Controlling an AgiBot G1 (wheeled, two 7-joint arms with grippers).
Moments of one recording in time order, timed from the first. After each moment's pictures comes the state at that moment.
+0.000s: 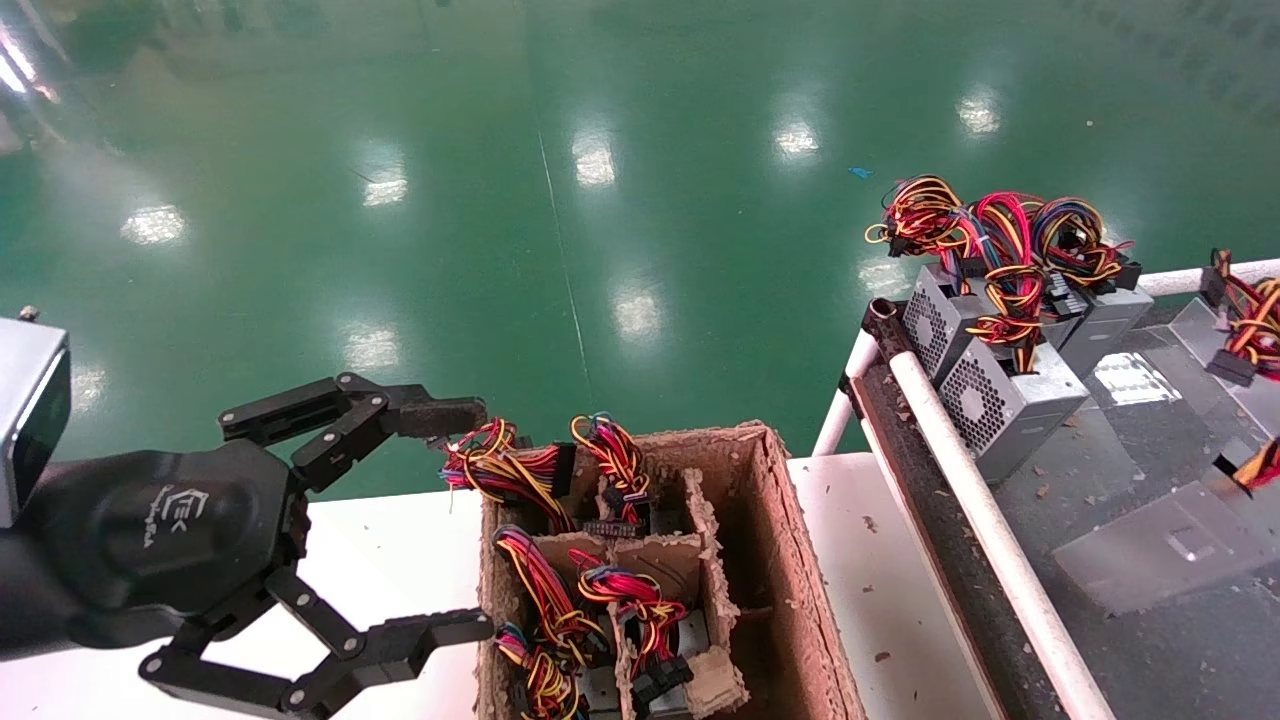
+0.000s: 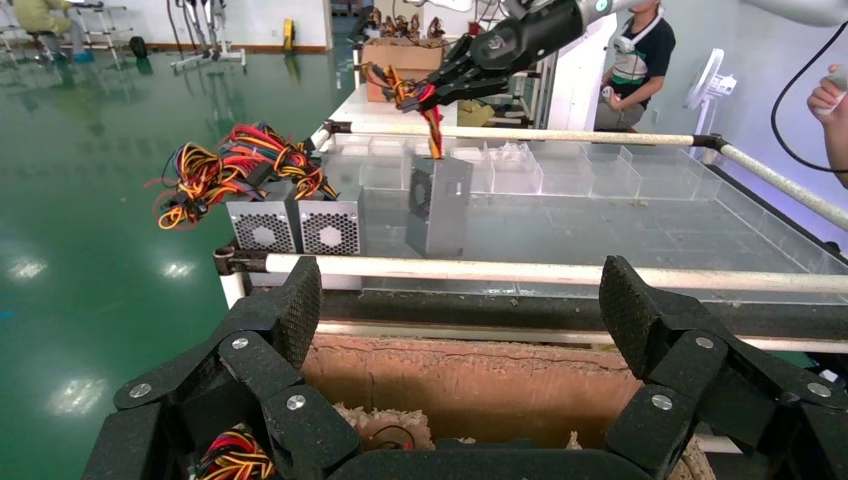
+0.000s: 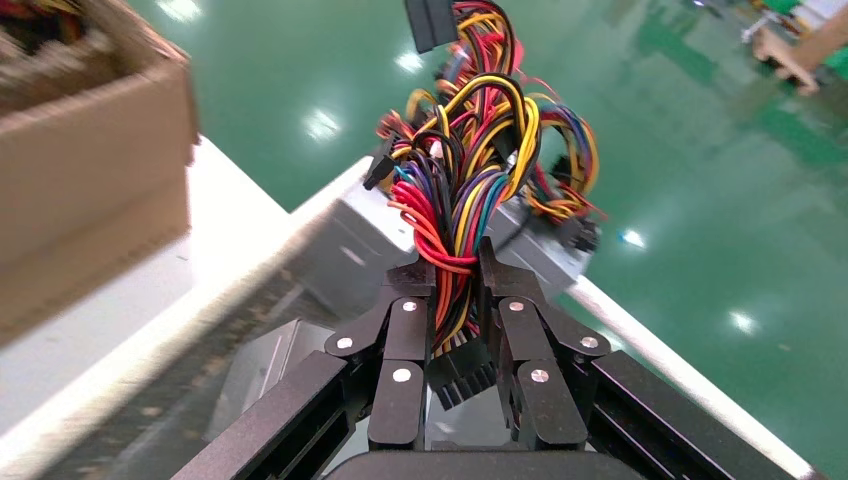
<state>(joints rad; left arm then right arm) -1.10 0.58 0.37 -1.26 0.66 1.46 -0.14 0.62 -0.24 0.25 1.05 -0.93 -1.24 -0.11</state>
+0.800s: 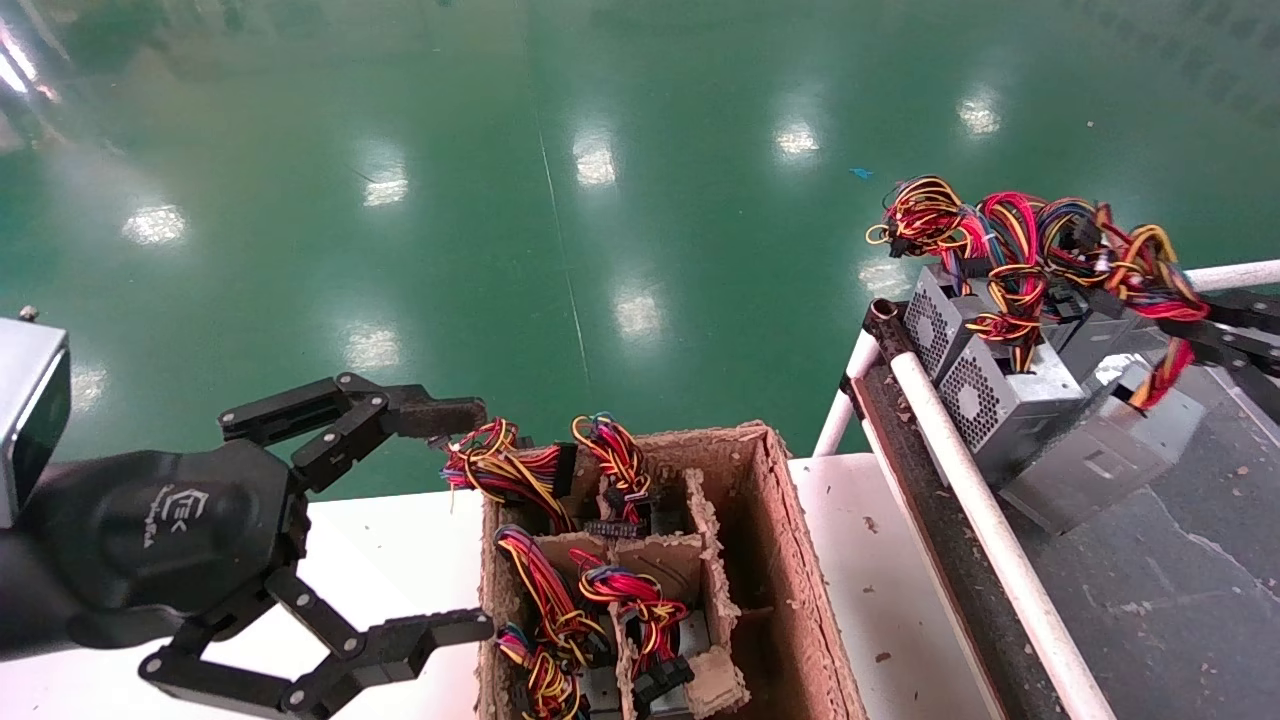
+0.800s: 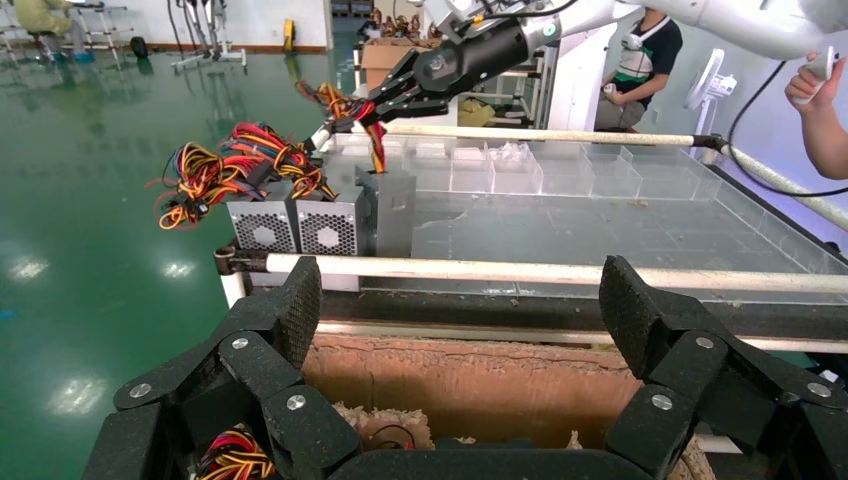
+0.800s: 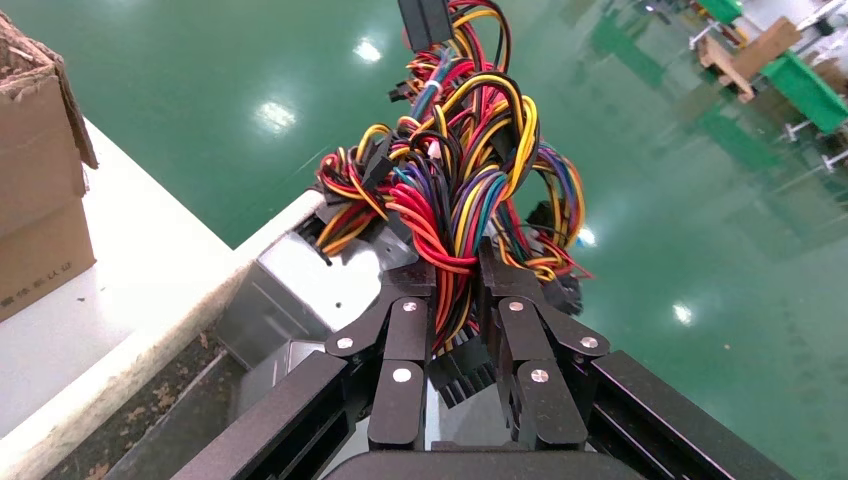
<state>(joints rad) -1.10 0.58 0.37 -1.26 0.66 1.46 -0.14 0.92 -0.39 -0.02 1.16 -1.18 -1.01 0.02</state>
